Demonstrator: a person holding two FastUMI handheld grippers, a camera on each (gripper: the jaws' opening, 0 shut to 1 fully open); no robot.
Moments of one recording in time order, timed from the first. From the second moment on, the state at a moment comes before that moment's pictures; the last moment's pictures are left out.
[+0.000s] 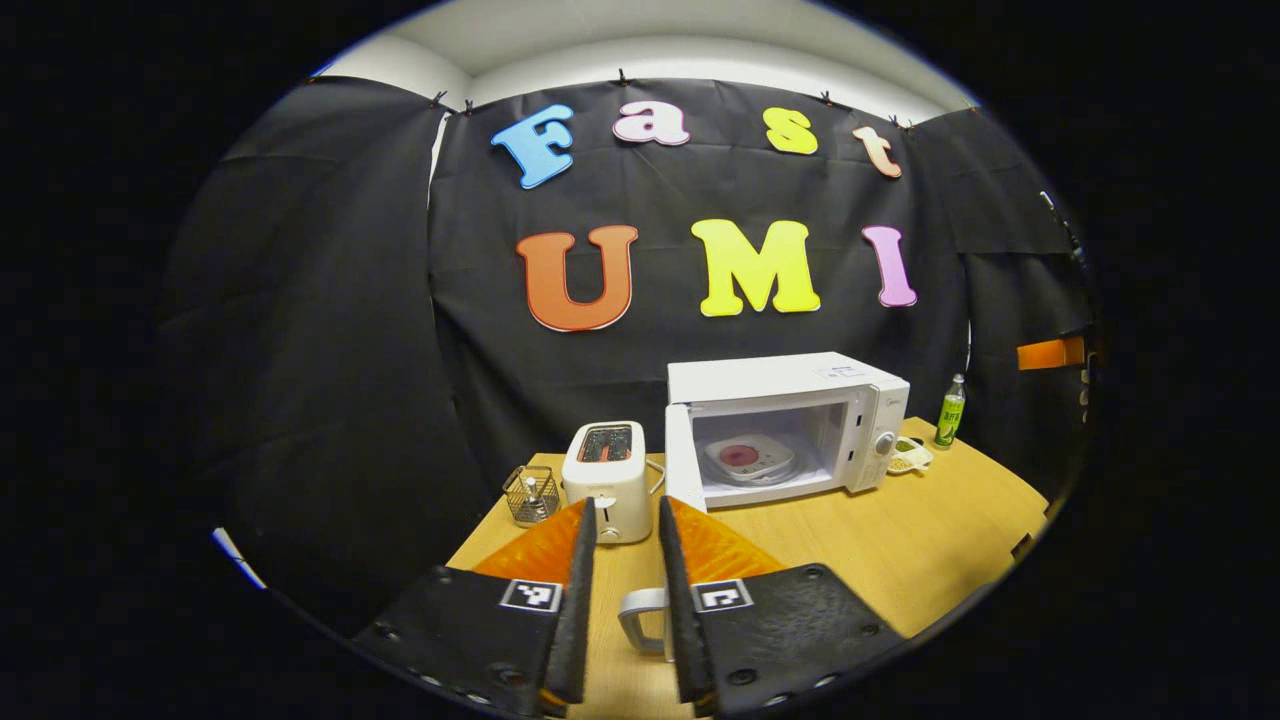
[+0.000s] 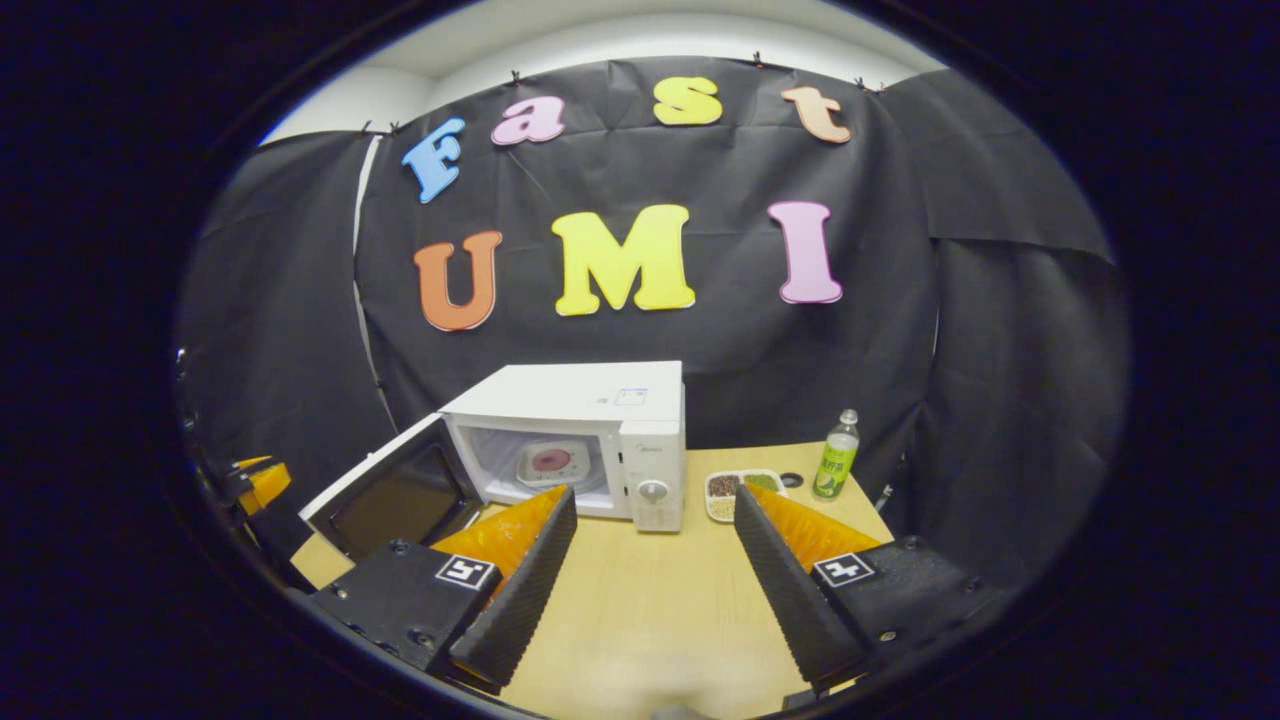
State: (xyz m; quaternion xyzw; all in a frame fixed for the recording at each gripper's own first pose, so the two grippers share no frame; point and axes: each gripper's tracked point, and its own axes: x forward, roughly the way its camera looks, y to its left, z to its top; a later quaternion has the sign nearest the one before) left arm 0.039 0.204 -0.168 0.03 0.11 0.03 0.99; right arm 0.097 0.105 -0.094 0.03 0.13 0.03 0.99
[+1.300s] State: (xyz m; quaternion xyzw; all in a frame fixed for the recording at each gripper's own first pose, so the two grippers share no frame) left arm 0.044 0.163 -0.290 0.00 0.18 -0.03 0.98; right arm 0.050 0.056 -0.124 0.06 0.18 0.00 0.98
